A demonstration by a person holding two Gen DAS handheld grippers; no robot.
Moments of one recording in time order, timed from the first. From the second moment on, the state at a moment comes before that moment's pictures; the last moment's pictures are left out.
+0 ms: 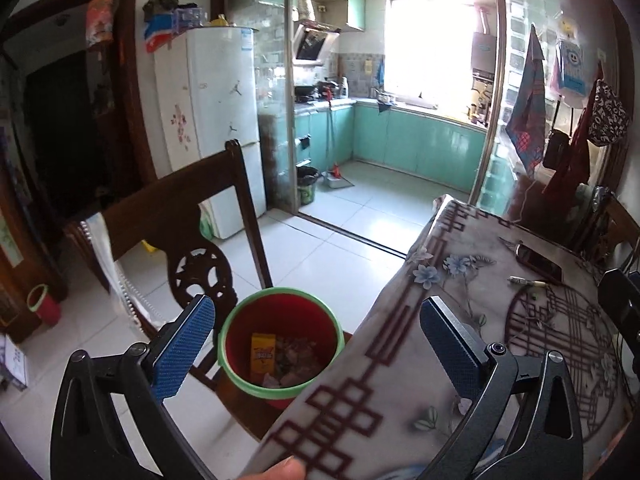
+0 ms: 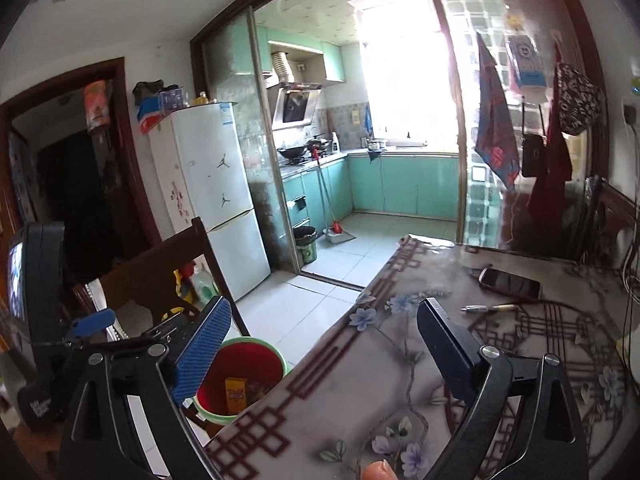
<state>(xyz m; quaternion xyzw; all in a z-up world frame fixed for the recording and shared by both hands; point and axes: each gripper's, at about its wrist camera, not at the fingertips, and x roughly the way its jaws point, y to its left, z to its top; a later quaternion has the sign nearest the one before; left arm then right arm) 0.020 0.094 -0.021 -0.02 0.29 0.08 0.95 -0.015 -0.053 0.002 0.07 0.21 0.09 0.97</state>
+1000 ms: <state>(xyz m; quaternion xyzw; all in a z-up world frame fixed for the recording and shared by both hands) -0.006 0.068 -0.011 -0.01 0.28 0.07 0.96 -0.041 -0.093 0.012 0.06 0.22 0.05 0.97</state>
